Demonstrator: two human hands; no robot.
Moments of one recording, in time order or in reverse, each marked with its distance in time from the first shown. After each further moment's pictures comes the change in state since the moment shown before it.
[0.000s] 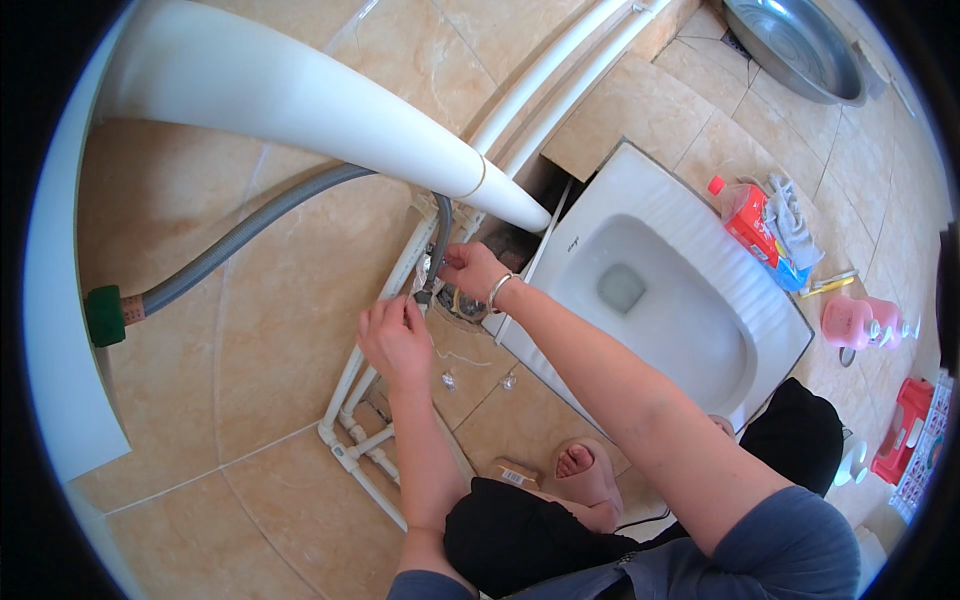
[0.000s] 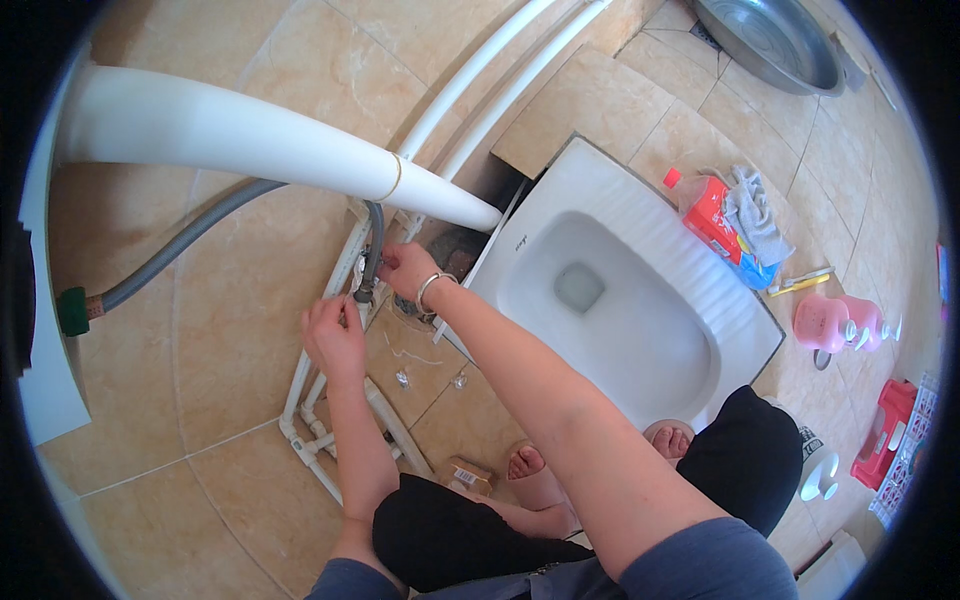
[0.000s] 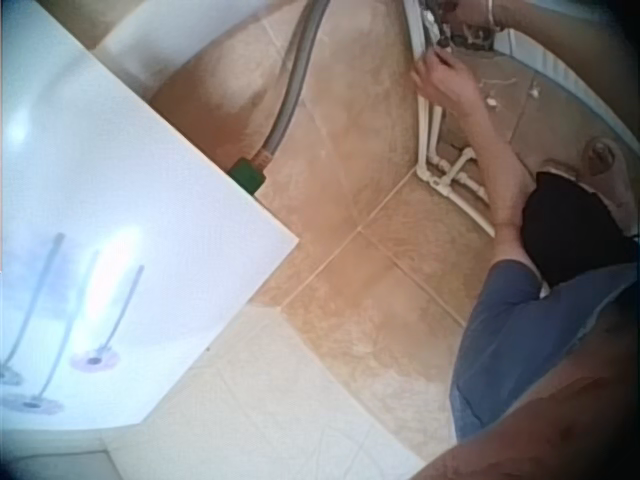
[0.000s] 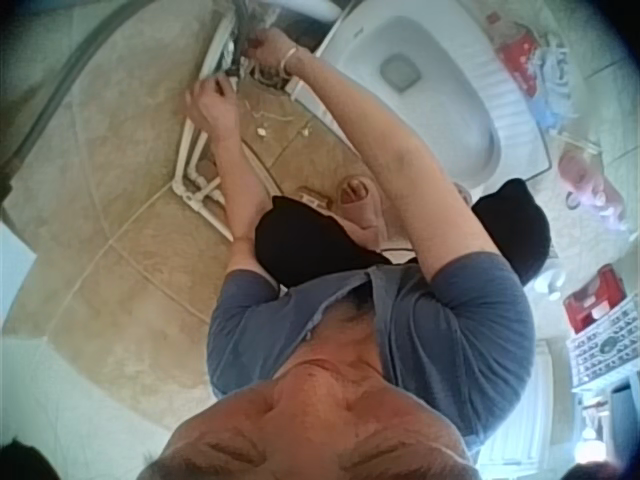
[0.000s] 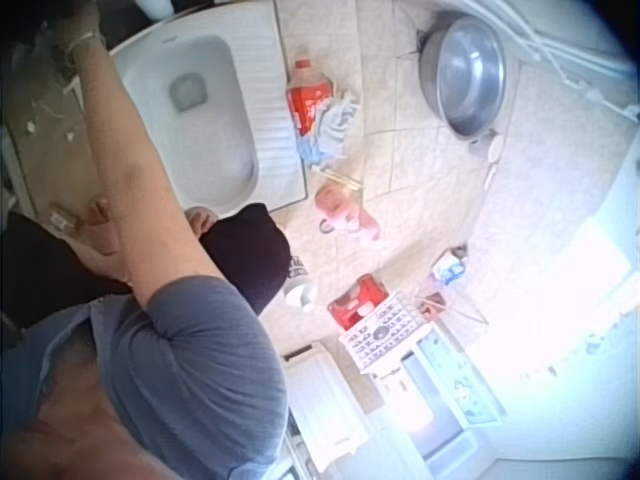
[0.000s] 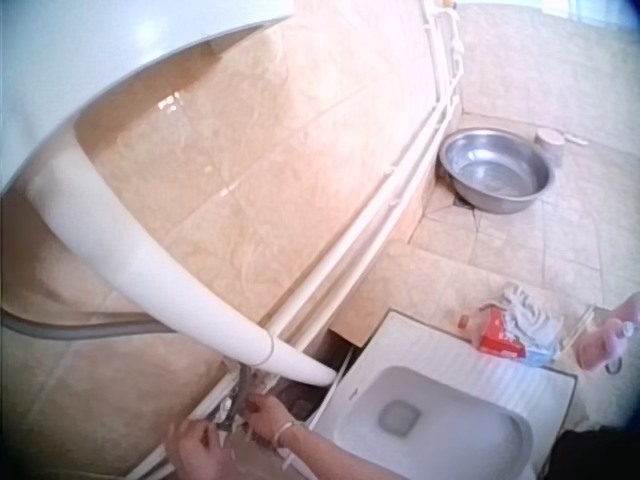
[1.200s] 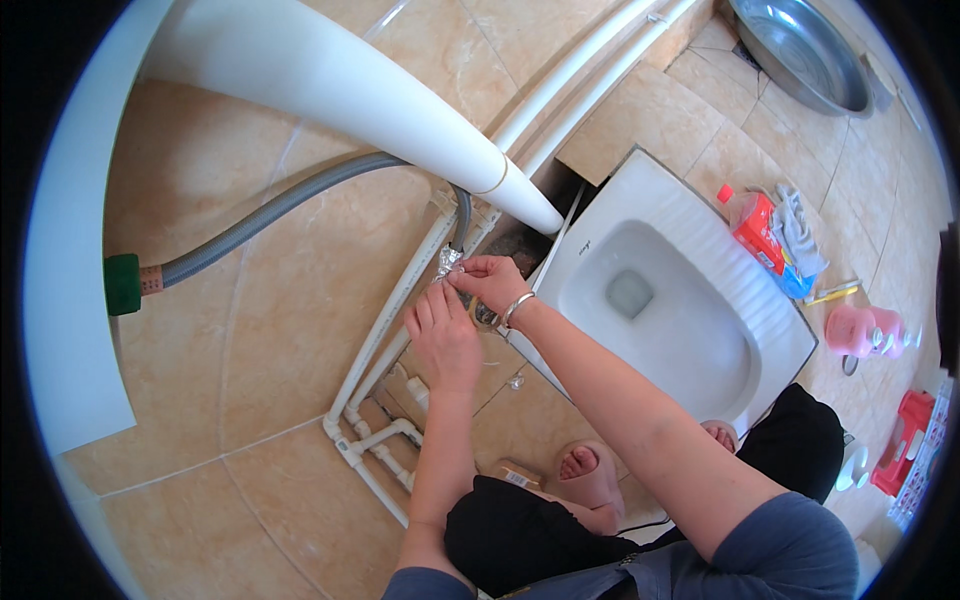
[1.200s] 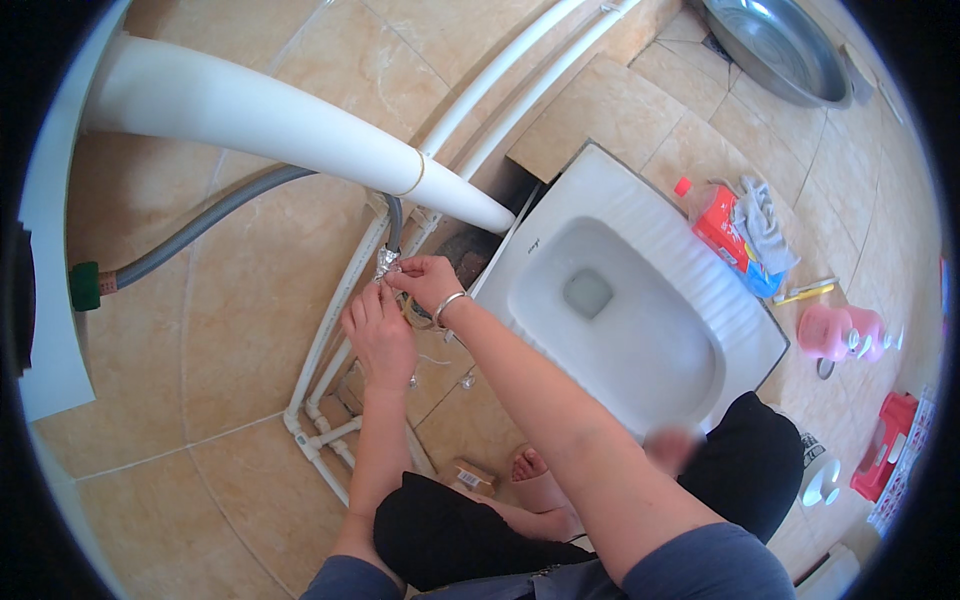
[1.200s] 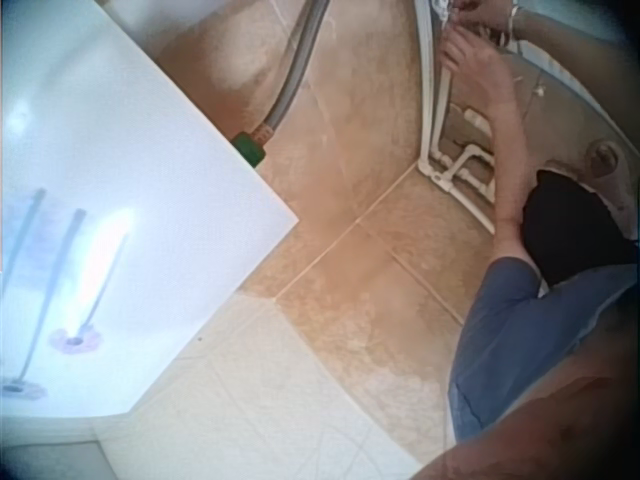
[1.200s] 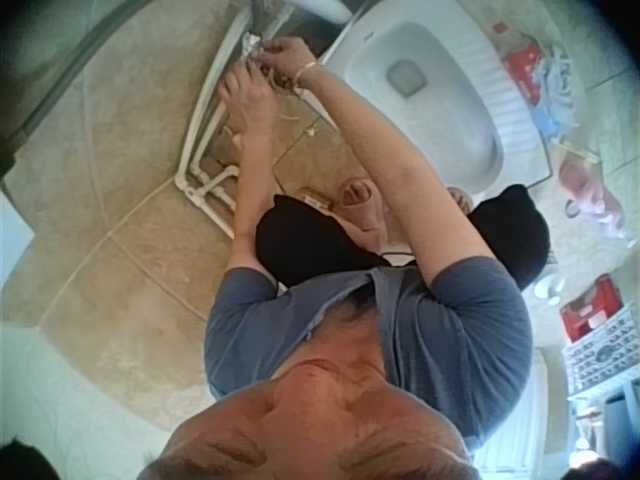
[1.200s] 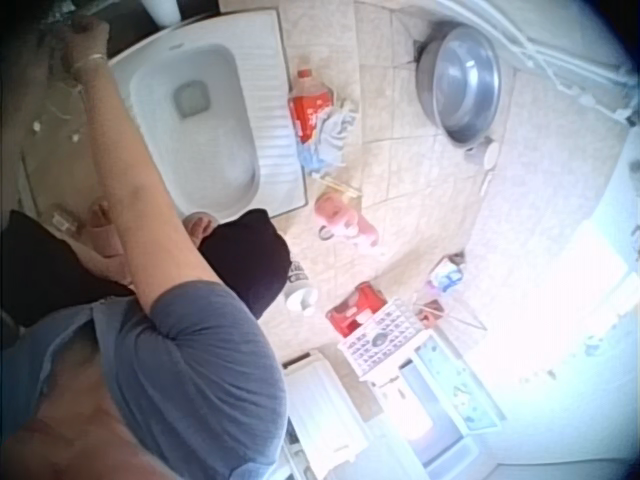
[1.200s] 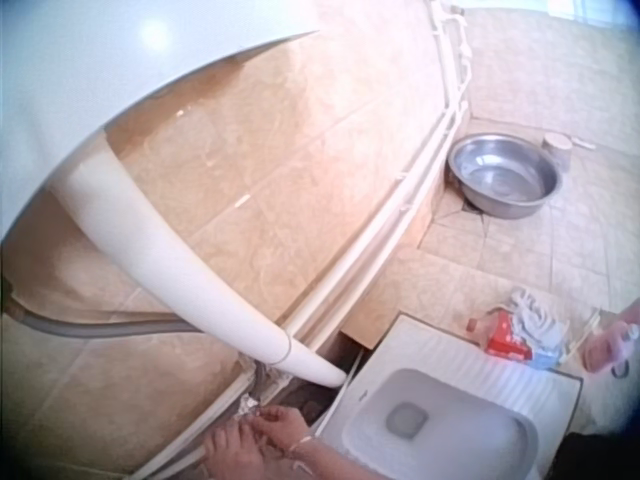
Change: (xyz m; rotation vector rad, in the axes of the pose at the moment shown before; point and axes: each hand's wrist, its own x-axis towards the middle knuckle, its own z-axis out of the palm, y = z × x) left_hand -0.019 0.025 0.011 0.175 -0.002 0.283; right_hand -0.028 -0.004 0.012 0.446 0.120 0.087
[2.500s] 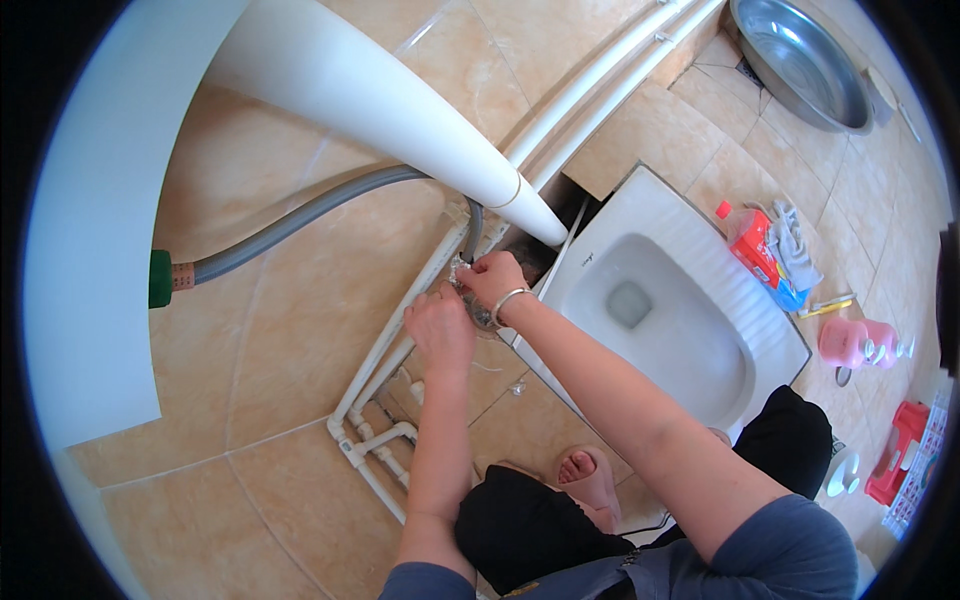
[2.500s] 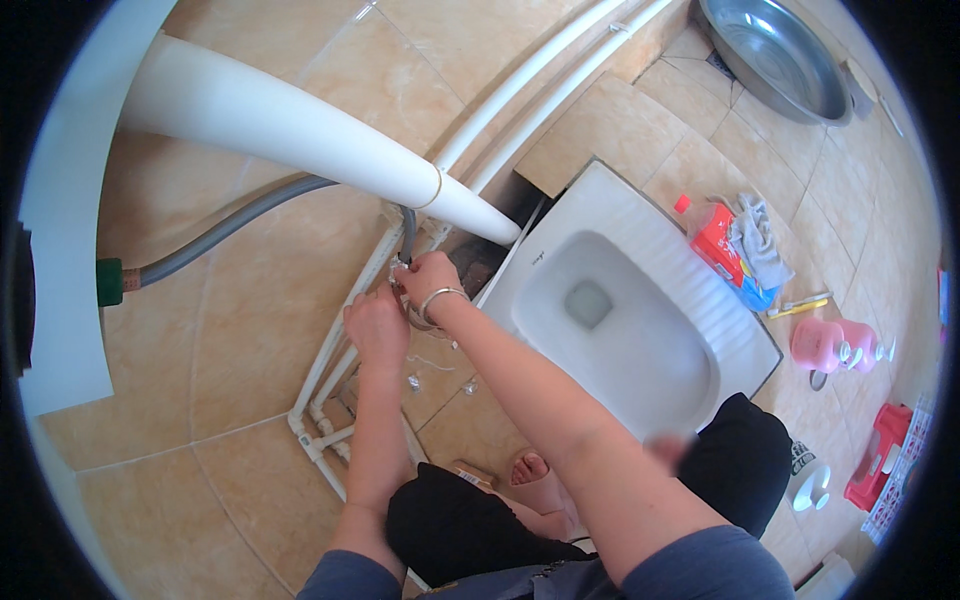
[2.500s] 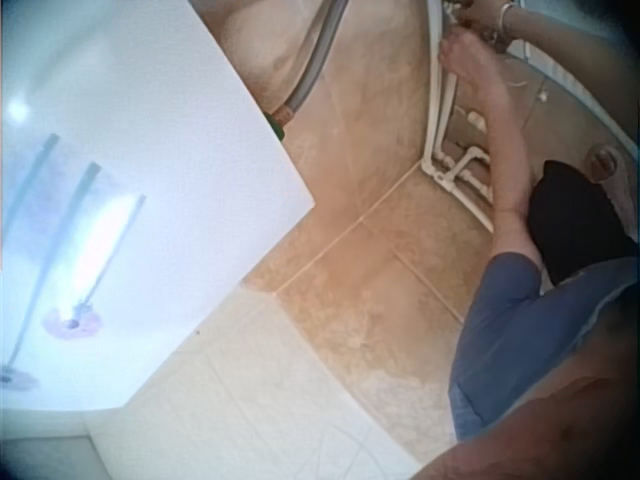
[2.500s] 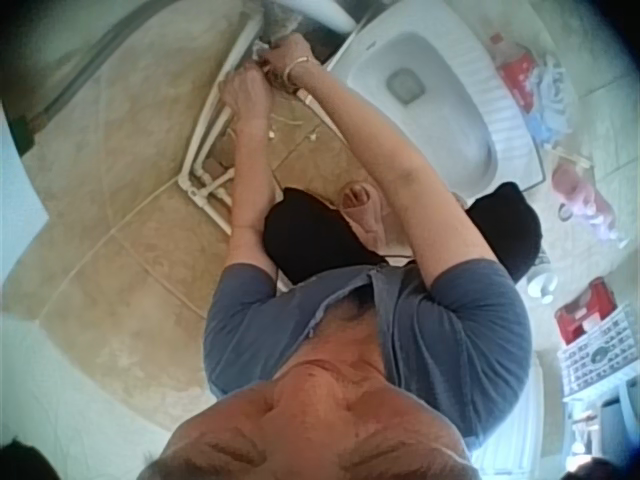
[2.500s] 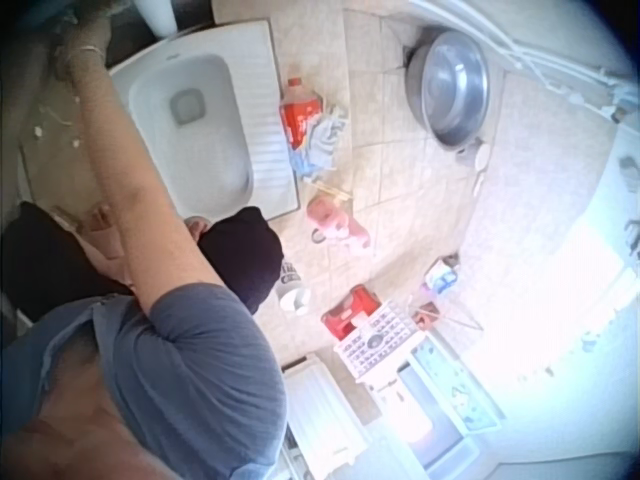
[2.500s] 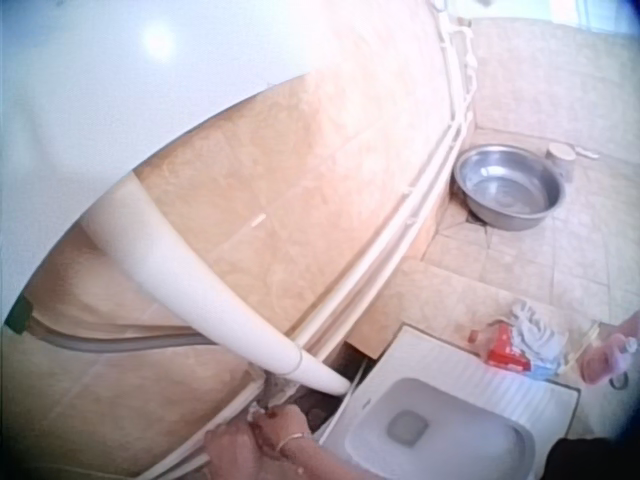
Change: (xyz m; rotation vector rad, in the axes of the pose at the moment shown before) left_hand 0.024 -0.012 0.003 -0.022 -0.171 -0.144; right_hand 0.001 -0.043 0.015 -0.620 0.159 0.168
